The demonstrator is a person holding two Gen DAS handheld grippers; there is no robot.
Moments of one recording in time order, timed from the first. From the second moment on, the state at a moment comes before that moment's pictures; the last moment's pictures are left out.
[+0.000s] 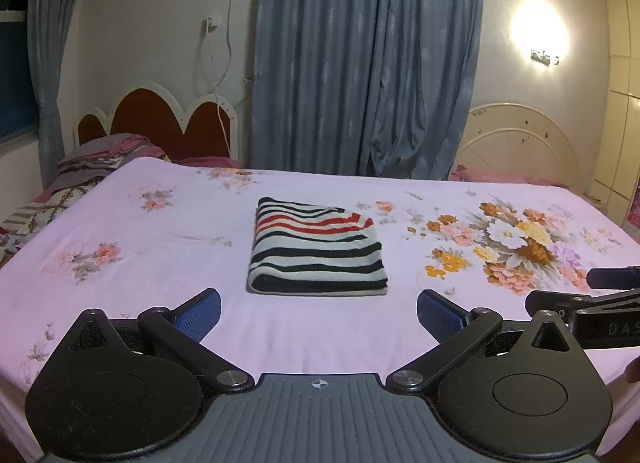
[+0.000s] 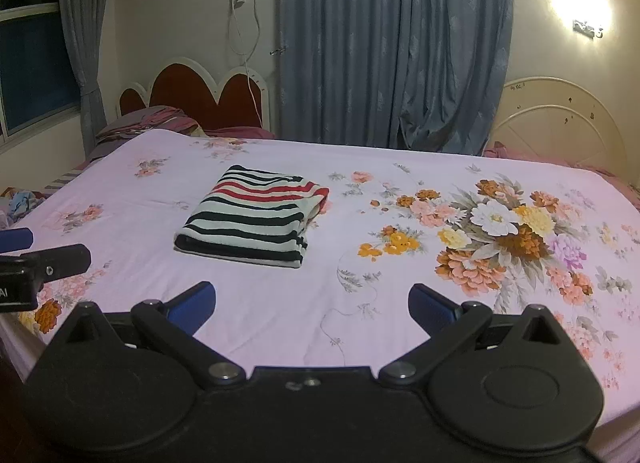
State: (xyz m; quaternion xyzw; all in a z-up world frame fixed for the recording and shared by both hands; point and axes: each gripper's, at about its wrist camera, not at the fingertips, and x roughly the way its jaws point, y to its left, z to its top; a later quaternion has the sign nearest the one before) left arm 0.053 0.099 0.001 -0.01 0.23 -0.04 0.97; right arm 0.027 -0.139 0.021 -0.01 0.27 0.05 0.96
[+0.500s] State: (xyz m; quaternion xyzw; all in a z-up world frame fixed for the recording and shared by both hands) left arm 0.055 0.096 0.000 0.00 0.23 -0.04 0.97; right arm 0.027 -0.138 0.021 -0.01 0.27 0.05 0.96
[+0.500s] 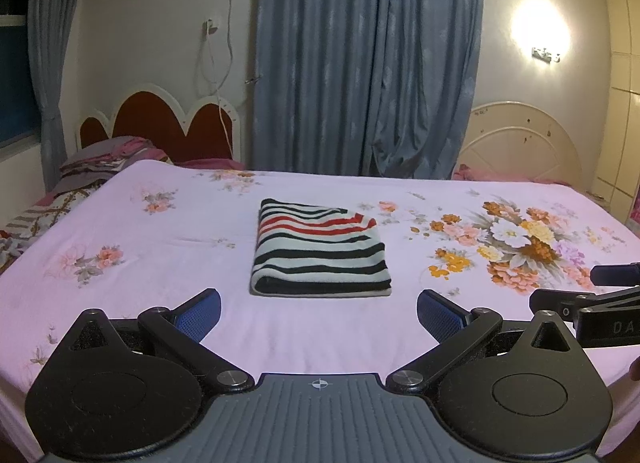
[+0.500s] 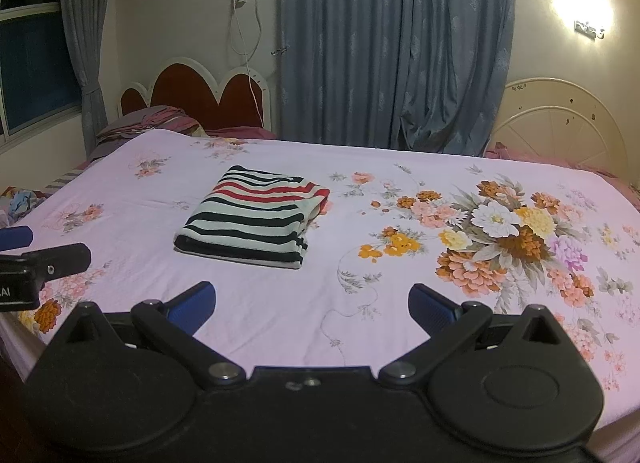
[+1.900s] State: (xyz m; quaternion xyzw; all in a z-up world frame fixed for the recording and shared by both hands) left arm 0.057 0.093 0.000 0.01 0.21 -0.04 0.98; right arm 0.033 -0.144 0.022 -0.02 0.27 0.06 0.96
